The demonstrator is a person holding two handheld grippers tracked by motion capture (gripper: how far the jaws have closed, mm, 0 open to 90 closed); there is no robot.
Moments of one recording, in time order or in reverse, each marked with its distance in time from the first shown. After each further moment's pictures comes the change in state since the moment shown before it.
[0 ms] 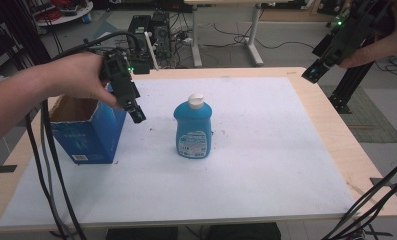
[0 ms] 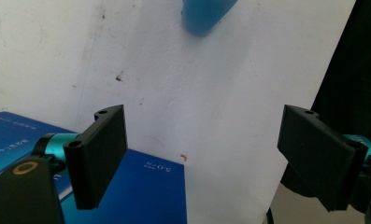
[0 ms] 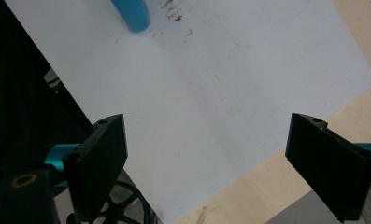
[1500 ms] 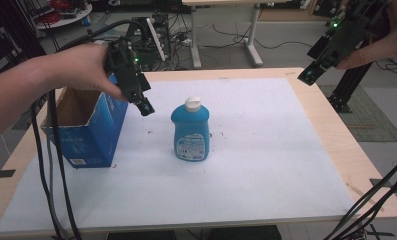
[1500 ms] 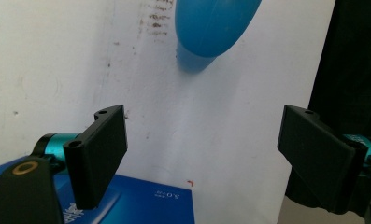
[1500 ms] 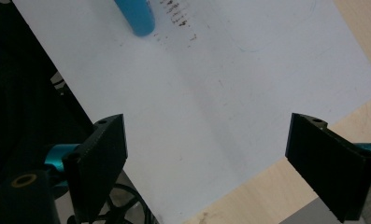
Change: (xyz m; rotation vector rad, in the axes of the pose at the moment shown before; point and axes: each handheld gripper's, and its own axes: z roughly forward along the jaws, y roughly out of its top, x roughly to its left) left arm -0.002 0.028 -0.017 -0.081 -0.013 0.111; right arm -0.003 -0.002 0.001 -0.020 0.021 -0.014
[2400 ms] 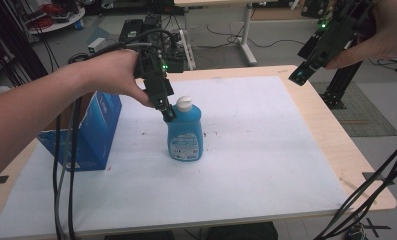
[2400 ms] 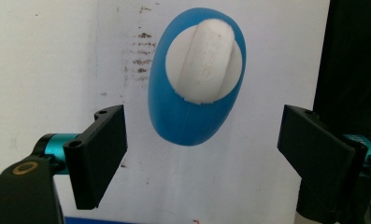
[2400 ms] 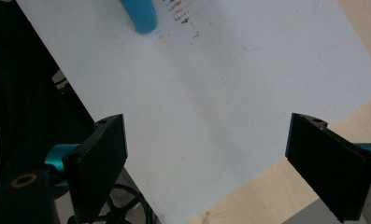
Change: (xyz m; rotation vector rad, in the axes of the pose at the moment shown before) left arm -0.011 0.058 0.032 0.030 -0.017 0.103; right arm 0.004 -0.008 0.001 -0.005 0.003 0.003
